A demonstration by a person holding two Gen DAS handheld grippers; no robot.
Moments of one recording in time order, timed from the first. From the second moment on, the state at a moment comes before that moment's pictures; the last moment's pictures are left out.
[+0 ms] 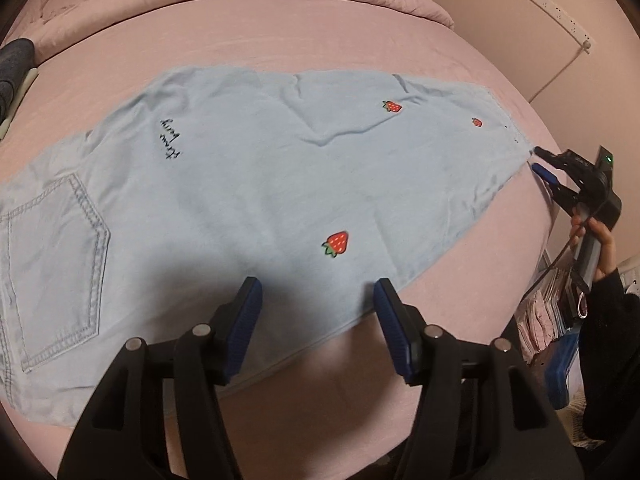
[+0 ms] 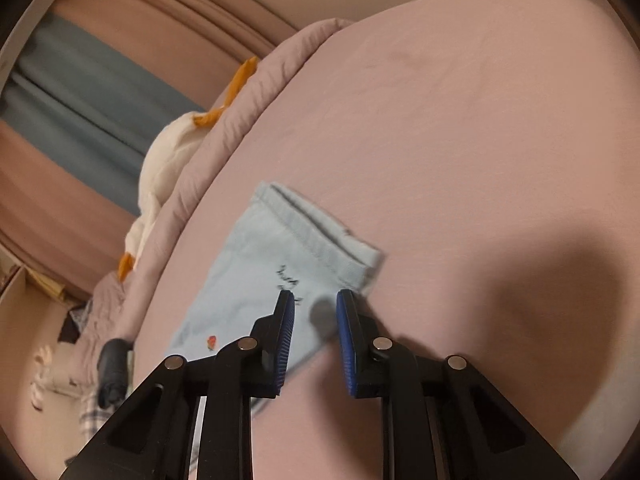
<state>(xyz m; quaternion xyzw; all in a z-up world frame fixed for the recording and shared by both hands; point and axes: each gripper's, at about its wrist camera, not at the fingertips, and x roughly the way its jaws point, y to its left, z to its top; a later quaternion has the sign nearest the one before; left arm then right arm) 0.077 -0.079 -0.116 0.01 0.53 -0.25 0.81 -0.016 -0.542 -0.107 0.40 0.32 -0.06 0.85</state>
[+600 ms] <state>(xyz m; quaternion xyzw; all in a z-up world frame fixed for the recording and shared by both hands) 0.110 -0.133 -0.121 -0.10 0.55 -0.31 0.77 0.014 -0.558 -0.109 0.35 0.33 -0.03 0.88</state>
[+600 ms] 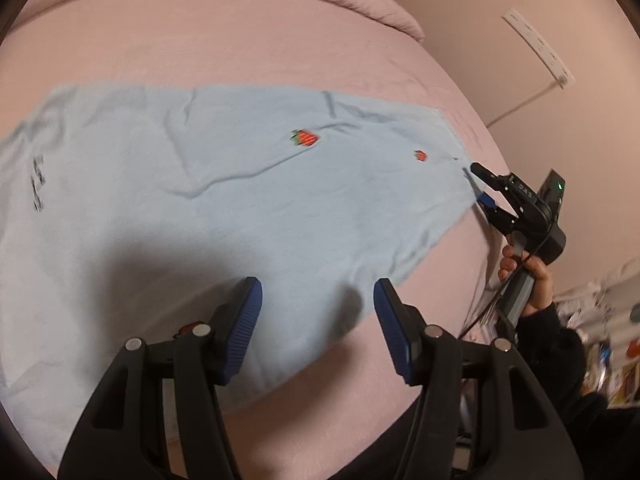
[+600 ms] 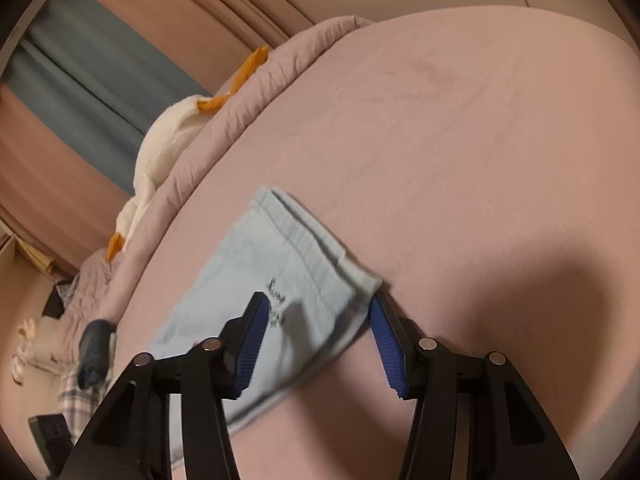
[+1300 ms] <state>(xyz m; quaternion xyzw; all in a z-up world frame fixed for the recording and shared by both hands) 0.126 -0.122 -0.094 -0.27 0.51 -0.39 0.72 0.005 -0.385 -0.021 0.10 0.29 0.10 0.95</state>
